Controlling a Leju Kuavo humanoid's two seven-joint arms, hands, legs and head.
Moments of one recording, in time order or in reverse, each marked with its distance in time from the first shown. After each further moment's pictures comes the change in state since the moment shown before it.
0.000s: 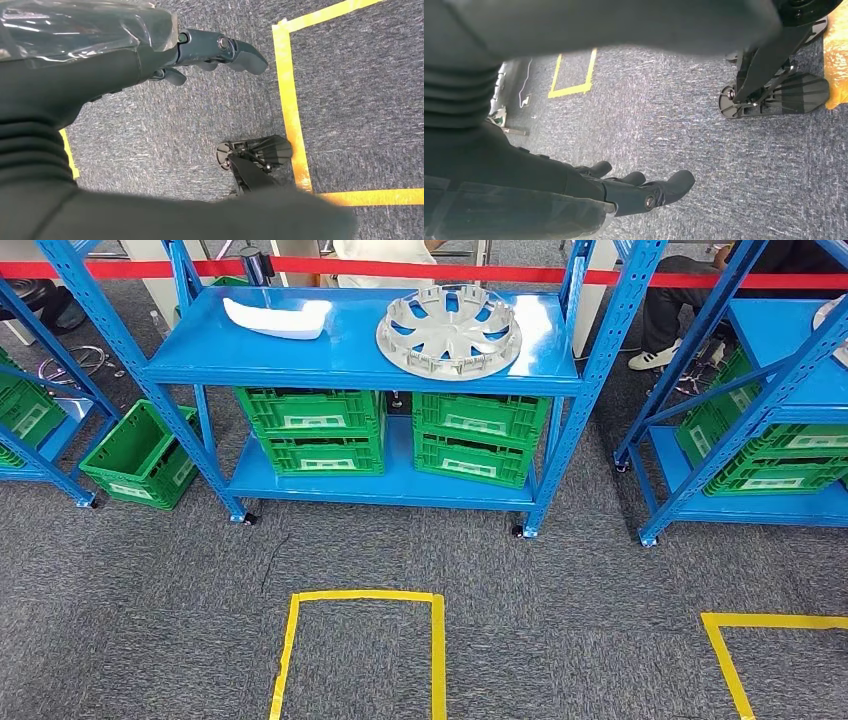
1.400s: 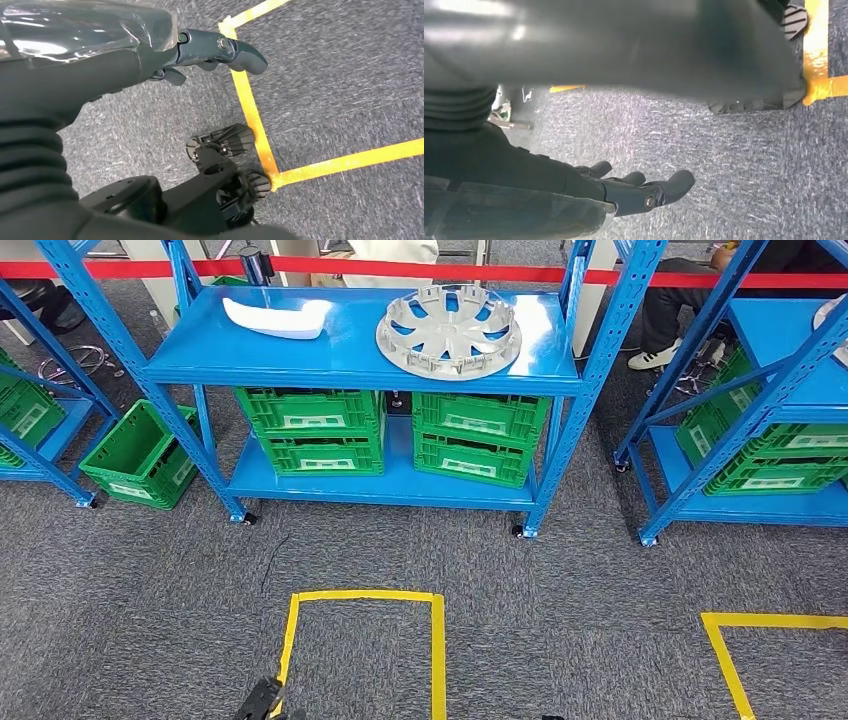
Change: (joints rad) left arm -0.175 0.063 -0.502 0.032 0.362 0.107 0.008; right arm -0.134 -0.002 0.260 0.027 -0.178 -0.151 0.121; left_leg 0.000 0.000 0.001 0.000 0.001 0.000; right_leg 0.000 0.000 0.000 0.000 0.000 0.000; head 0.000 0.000
